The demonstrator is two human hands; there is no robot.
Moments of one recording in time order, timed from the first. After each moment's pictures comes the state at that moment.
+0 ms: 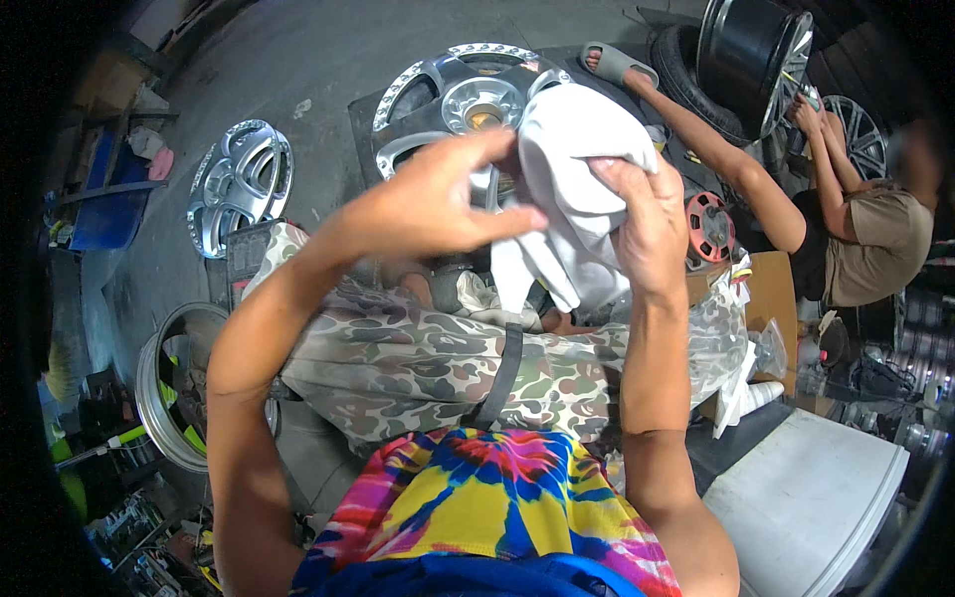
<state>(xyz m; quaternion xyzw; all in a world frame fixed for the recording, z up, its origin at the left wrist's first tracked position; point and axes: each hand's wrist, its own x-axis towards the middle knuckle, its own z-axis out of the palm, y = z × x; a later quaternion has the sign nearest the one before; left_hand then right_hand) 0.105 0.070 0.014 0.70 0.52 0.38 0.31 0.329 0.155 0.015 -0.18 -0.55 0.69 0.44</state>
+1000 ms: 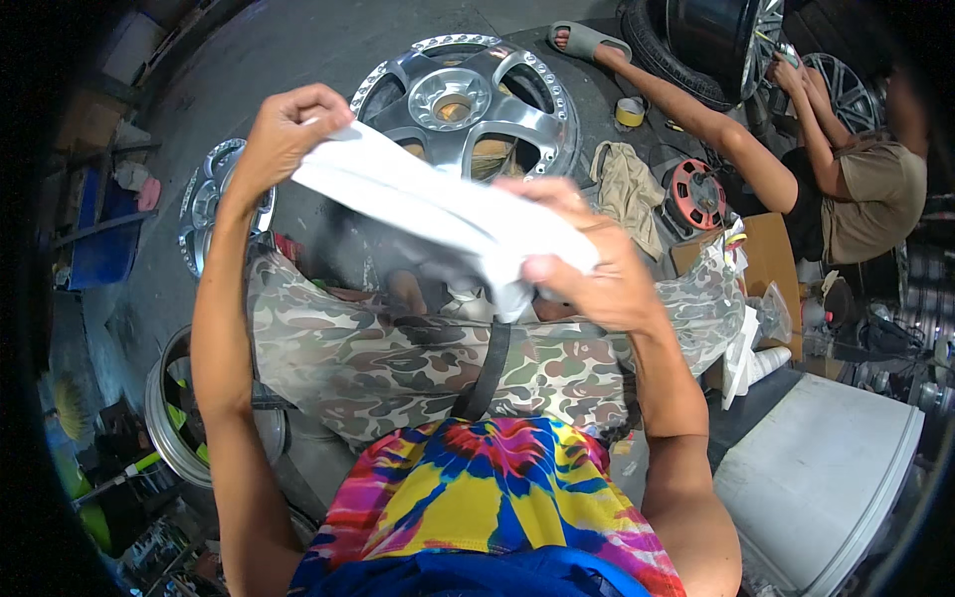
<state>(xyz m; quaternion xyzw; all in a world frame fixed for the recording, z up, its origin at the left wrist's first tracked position) -0.017 0.070 0.012 0.58 0.62 0.40 0.34 0.365 0.122 -0.010 -0.14 -0.73 0.59 0.32</state>
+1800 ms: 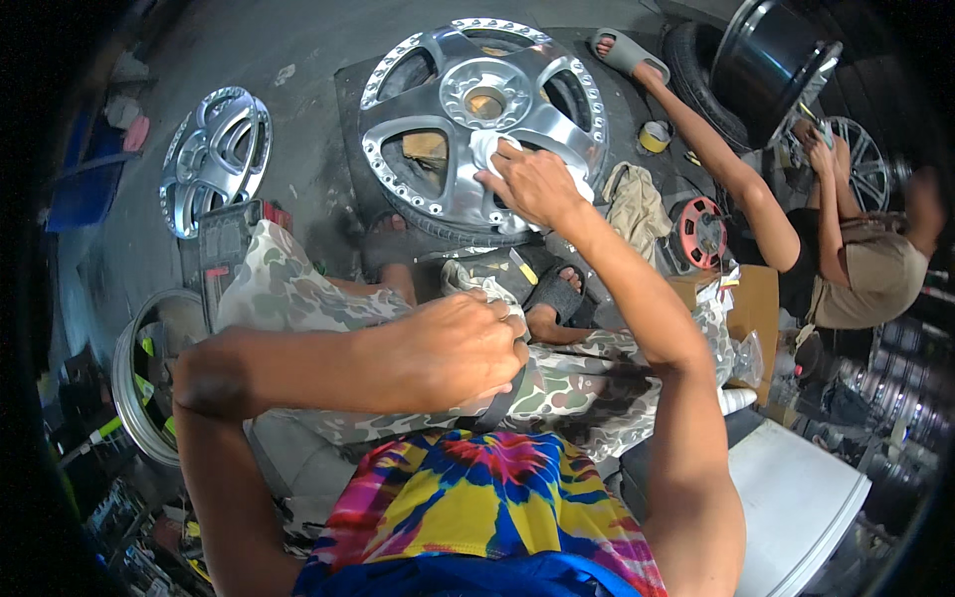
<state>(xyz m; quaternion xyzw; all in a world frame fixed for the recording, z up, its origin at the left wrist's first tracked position) 0.143 -0.003 -0.016 0.88 0.38 0.21 0.22 0.238 0.231 -0.131 -0.14 -0.99 0.09 0.01</state>
